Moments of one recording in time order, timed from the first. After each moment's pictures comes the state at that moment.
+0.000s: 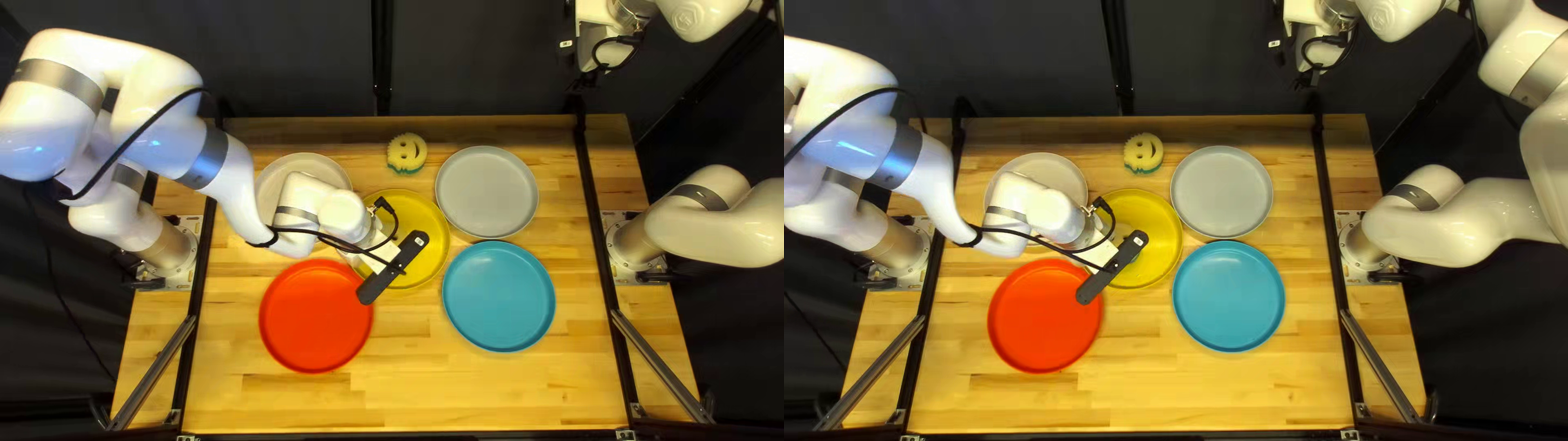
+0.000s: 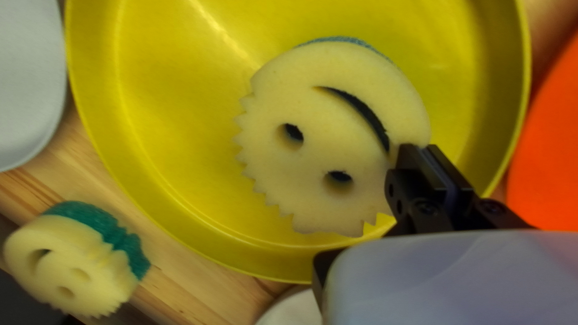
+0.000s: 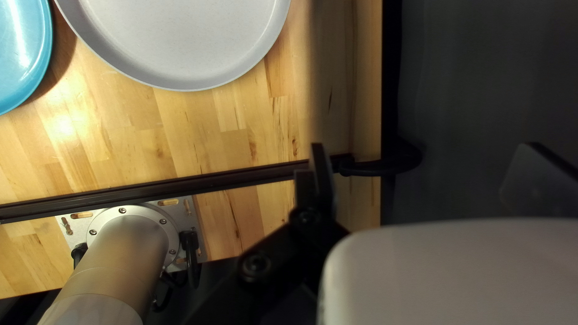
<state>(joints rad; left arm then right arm) -0.05 0.26 -0.91 0.20 0.51 0.60 -0.90 -0.67 -0.72 -0.01 1.22 -0.81</state>
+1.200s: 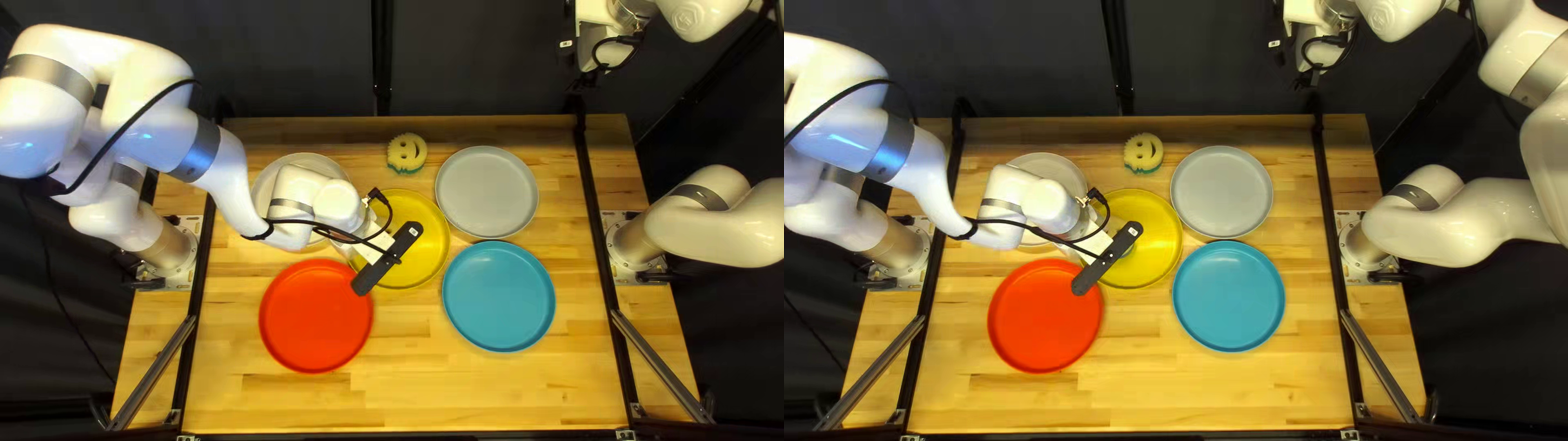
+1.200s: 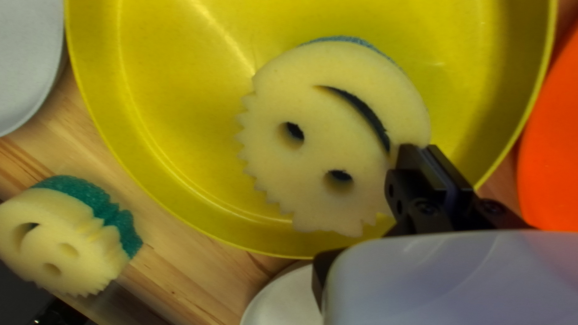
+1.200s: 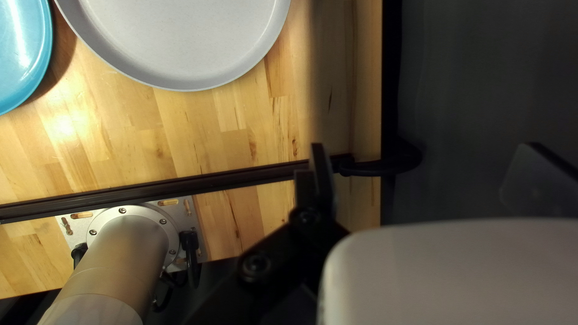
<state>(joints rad) -0.01 0.12 -0.73 0.18 0.51 0.61 -0.90 -0.67 -0.72 -0.01 1.22 -0.81</state>
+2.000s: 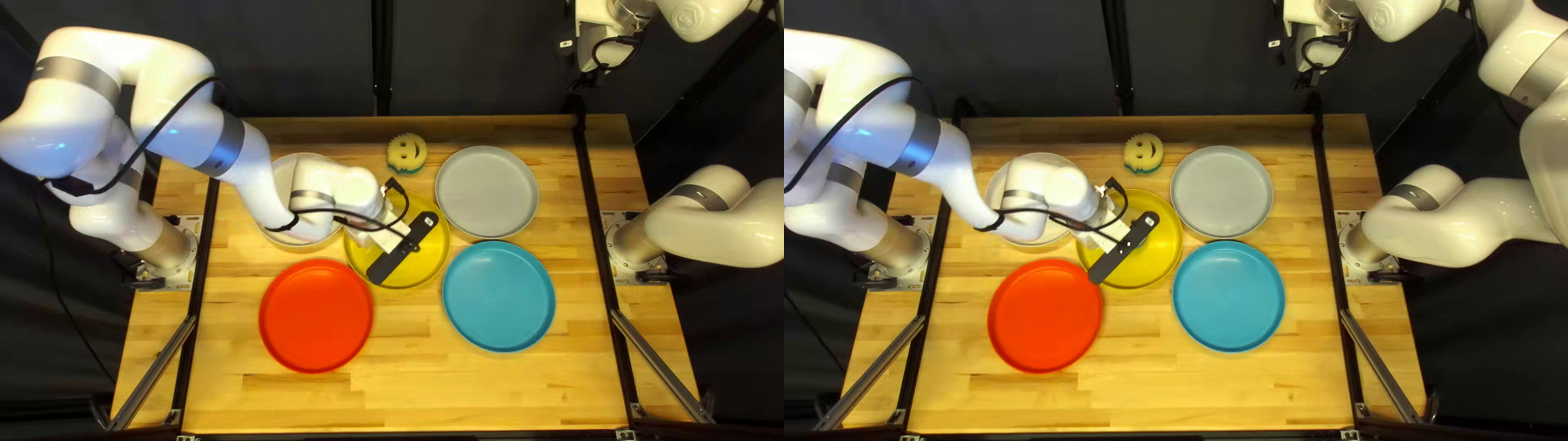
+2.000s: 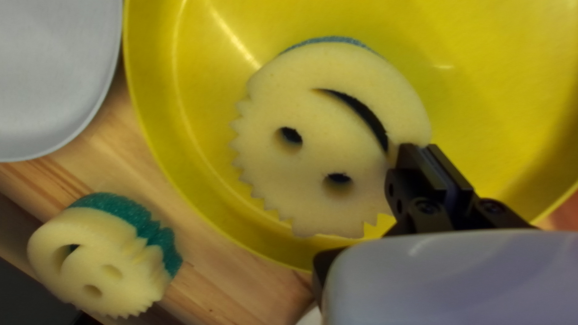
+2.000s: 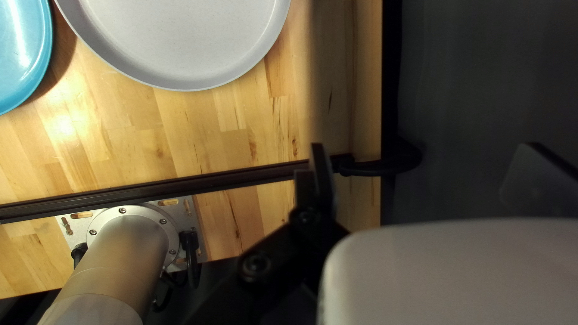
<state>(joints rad) -0.11 0.15 -0.80 0.22 0.52 0.53 -0.90 -0.67 -0.72 -0.01 1.22 -0.81</state>
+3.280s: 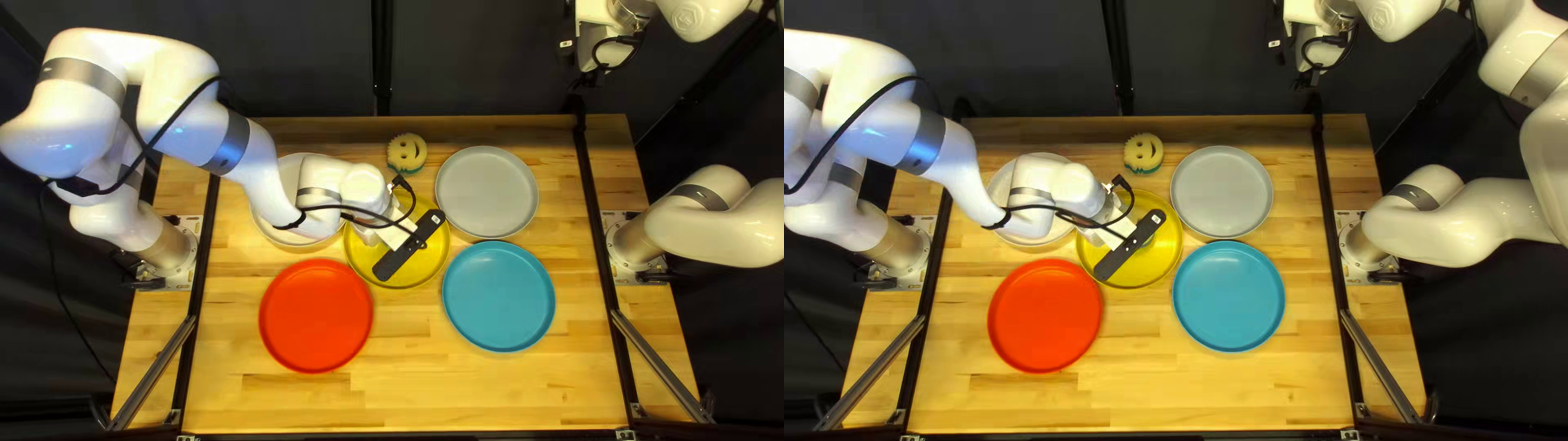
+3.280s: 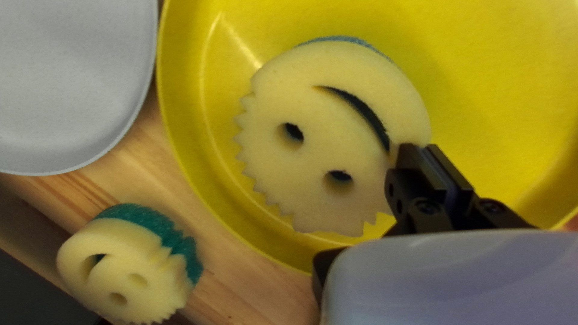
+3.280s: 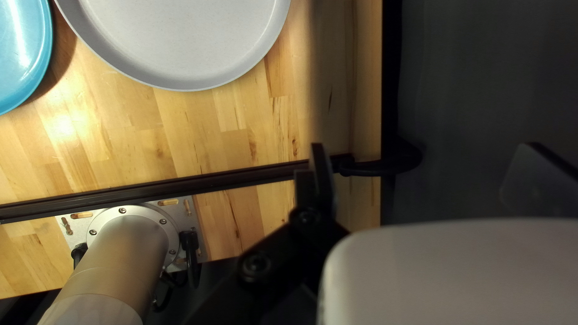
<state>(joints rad) -0.08 0.16 -0.80 0.19 0.52 0.60 -0.90 -0.67 -0.72 -0.01 1.22 -0.81</state>
